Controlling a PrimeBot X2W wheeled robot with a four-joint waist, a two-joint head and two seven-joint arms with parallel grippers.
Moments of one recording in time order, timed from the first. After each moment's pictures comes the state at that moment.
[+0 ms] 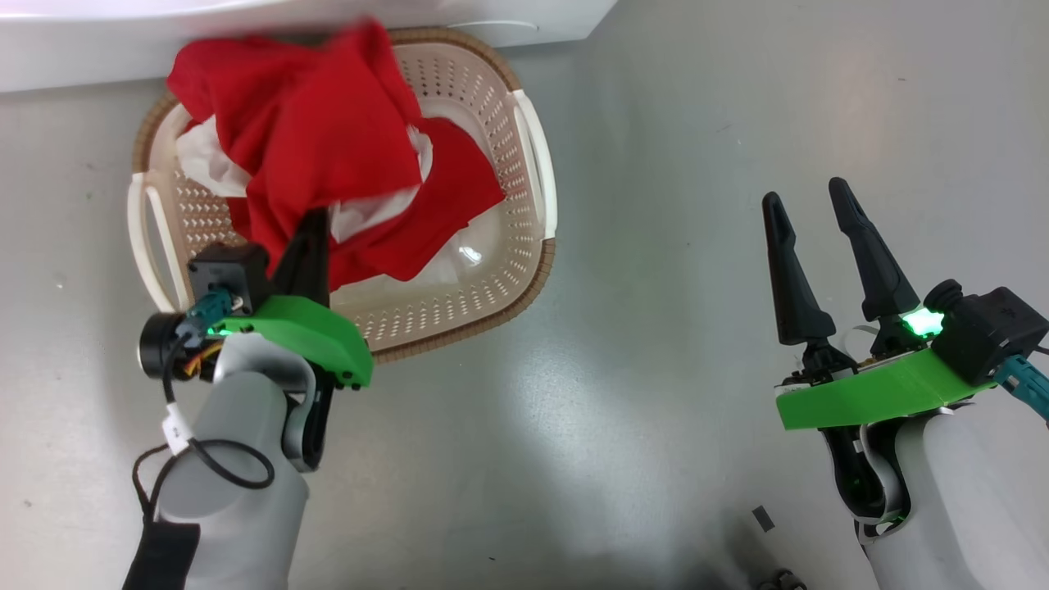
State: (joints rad) left arm -0.76 0.02 -0.17 0.84 -0.28 -0.03 -0.26; right arm -0.33 -0.06 0.08 0.14 0.40 0.12 -0.26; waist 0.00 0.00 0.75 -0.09
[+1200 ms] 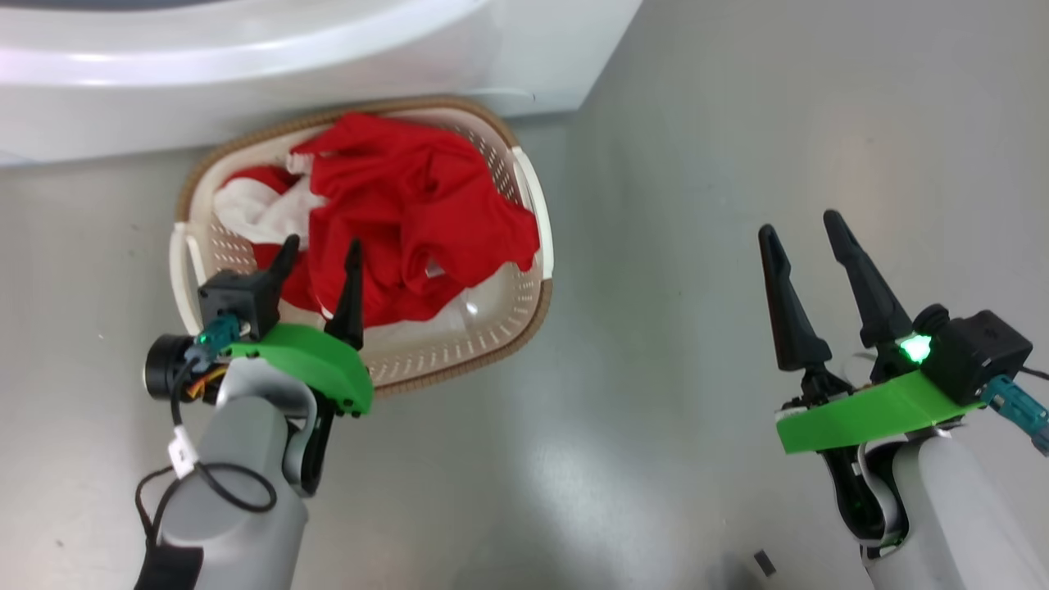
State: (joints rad) left arm -0.72 0.02 -0.15 0.86 -0.25 -0.06 -0.26; right arm -0.29 -0.06 0.08 0.17 0.38 0.12 -0.26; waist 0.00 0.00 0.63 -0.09
